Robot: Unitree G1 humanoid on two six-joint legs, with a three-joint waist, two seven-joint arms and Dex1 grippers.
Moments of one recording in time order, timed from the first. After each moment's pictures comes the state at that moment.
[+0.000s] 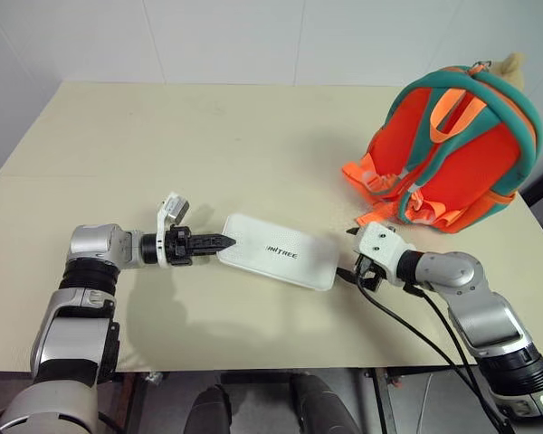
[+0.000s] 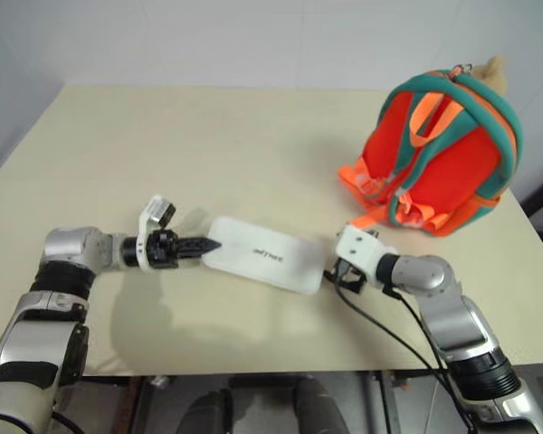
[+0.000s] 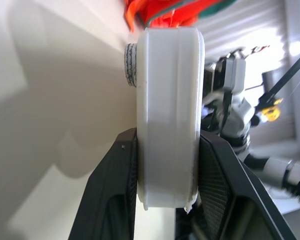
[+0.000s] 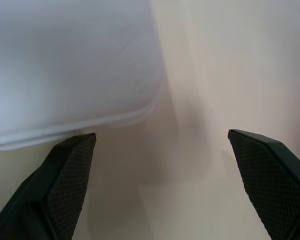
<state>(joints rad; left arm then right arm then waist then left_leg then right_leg) -0.86 0.57 0.04 0.72 -0.48 1.19 -1.35 -0.34 -0.68 0.14 -0.26 -0.01 0.44 0.79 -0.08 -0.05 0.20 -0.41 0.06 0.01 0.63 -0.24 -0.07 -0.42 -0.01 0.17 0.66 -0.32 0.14</state>
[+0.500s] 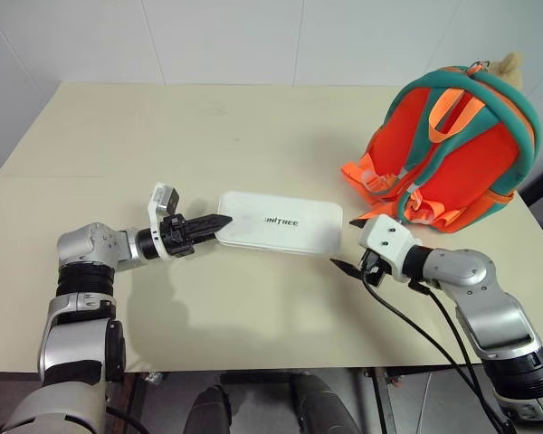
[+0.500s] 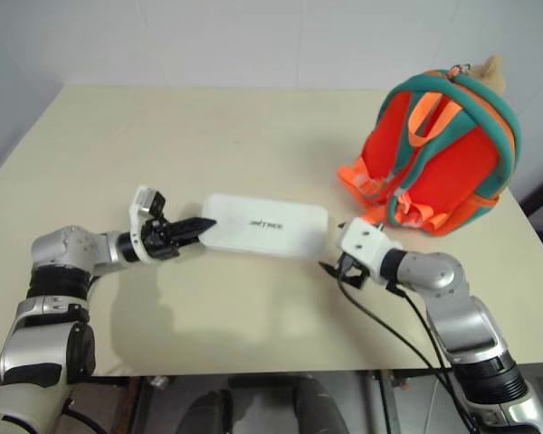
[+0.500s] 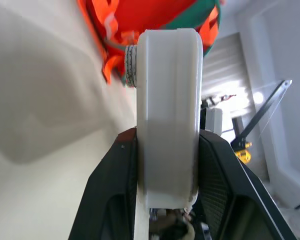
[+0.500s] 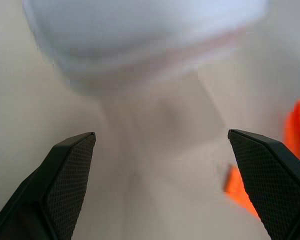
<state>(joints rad) -0.81 0.54 0.27 0.65 -0.62 1.29 -1.18 -0.31 -0.68 0.06 -0.32 0.03 0.45 0.76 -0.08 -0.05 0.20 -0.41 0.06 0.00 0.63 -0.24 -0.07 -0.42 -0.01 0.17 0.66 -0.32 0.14</state>
